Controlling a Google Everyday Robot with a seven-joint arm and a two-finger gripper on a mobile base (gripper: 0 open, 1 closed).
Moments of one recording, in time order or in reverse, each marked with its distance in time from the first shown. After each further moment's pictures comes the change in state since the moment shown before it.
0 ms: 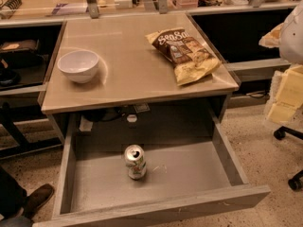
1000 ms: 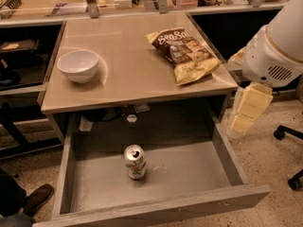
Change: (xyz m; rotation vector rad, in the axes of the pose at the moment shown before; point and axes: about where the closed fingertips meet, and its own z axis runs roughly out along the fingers) arm -0.036 0.010 0.058 -0.080 -0.102 0.006
